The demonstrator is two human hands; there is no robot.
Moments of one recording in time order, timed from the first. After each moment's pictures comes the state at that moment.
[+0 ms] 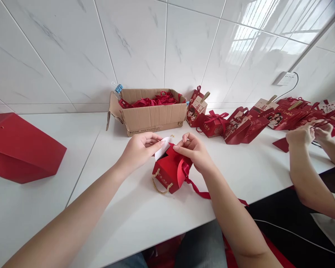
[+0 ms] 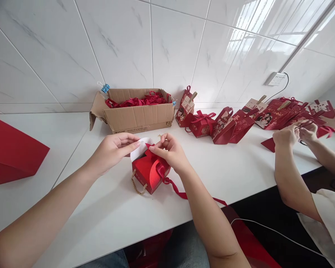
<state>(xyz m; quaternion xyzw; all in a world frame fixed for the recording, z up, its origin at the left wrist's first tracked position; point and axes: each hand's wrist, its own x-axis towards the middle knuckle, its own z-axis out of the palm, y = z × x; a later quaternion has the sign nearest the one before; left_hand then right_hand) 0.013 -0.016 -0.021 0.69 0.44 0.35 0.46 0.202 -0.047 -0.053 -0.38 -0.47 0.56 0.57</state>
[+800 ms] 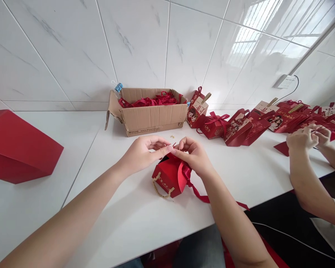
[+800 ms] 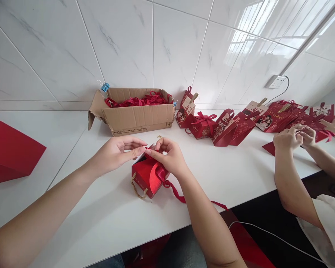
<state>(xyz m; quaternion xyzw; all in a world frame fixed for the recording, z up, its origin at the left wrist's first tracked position) 0.016 -0.017 -0.017 0.73 0.39 0.31 0.46 0.198 -0.048 -0.054 -0.43 -0.54 0.47 0.54</state>
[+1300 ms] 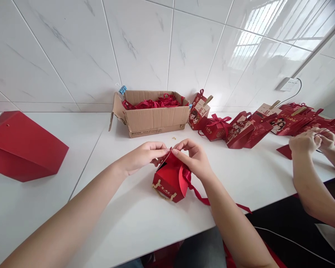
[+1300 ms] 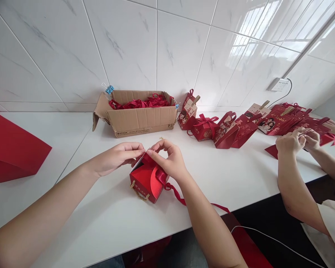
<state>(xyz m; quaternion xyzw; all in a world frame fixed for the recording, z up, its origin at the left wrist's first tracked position) 0.010 -0.008 -0.018 0.67 0.36 0.21 0.61 0.192 -0.048 -0.059 -0.44 -0.60 0.37 0.56</state>
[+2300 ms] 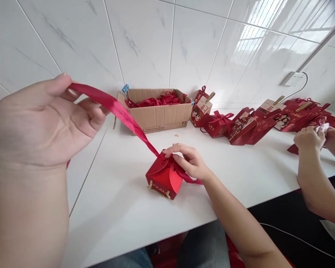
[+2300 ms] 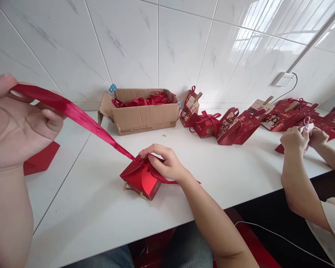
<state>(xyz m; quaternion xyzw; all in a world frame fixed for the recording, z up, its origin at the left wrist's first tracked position) -0.068 -0.026 0.065 0.49 0.23 0.64 0.54 0.188 -0.054 -0.069 -0.30 -0.75 0.32 0.49</state>
